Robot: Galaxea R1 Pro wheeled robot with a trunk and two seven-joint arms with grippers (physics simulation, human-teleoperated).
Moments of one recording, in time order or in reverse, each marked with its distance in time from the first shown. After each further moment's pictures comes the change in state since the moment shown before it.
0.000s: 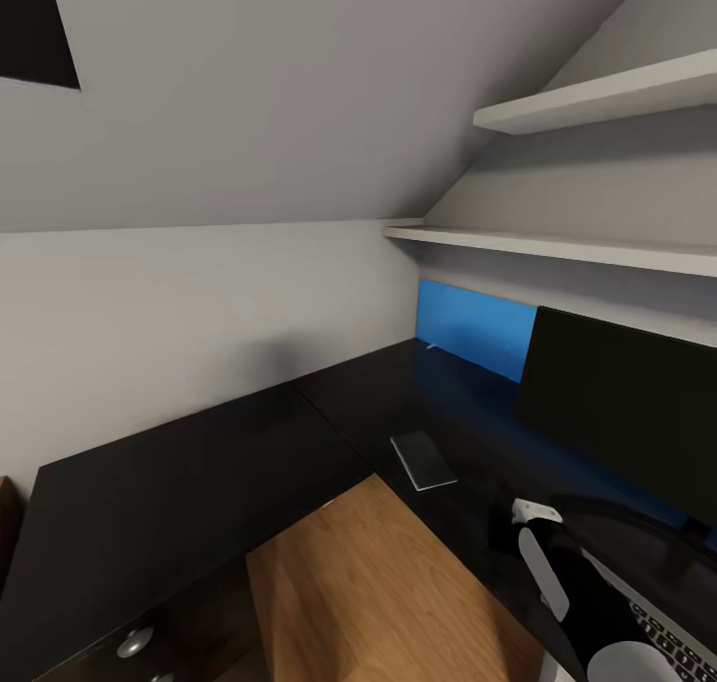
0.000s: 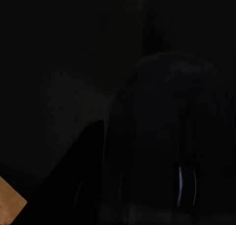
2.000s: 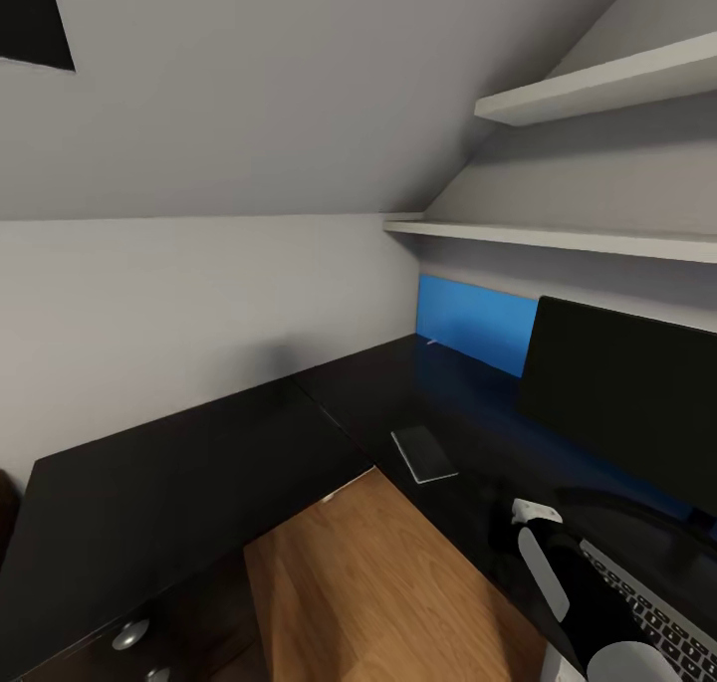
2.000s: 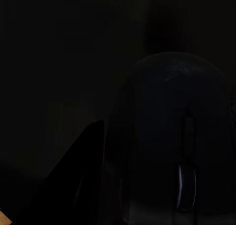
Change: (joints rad) left arm 0.000 0.000 0.001 -0.002 0.000 0.000 0.000; right arm 0.000 0.000 0.000 0.000 0.000 0.000 0.003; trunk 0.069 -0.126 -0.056
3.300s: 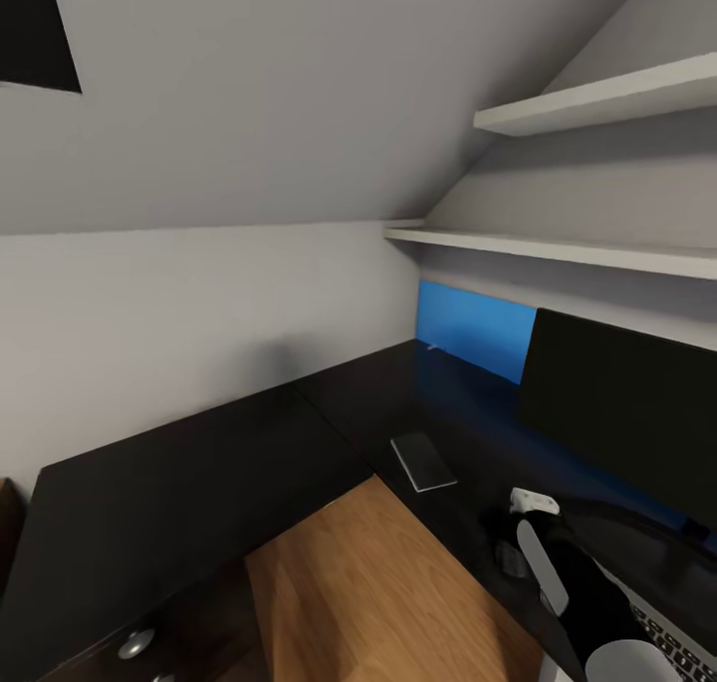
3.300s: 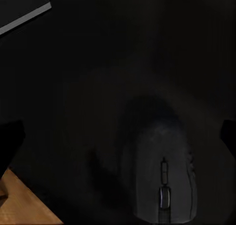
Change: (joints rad) left arm 0.000 0.000 0.000 0.000 0.001 0.000 0.000; right arm 0.000 0.006 0.000 -0.055 -0.004 -0.012 0.000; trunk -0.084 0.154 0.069
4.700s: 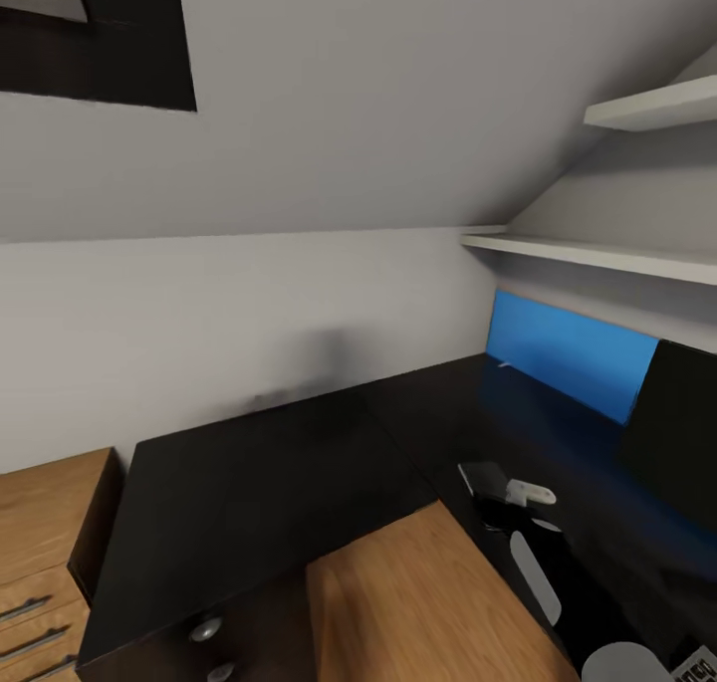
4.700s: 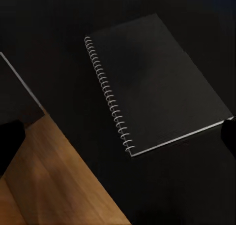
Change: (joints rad) left arm 0.000 0.000 -0.001 0.001 -0.003 0.000 0.000; right arm 0.000 0.000 0.045 0.071 0.016 -0.311 0.036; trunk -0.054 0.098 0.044
